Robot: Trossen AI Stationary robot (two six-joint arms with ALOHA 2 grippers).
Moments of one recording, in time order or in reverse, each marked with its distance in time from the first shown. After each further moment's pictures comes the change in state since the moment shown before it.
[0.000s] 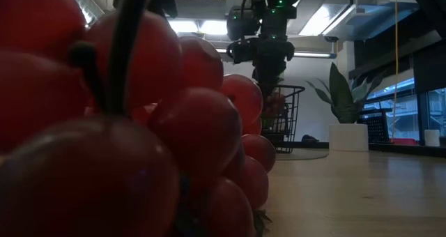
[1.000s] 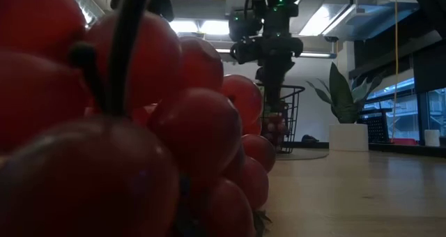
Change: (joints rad) left arm 0.000 0.000 0.000 -0.039 0.000 -0.008; right arm 0.015 -0.001 0.000 -0.071 -0.025 -0.024
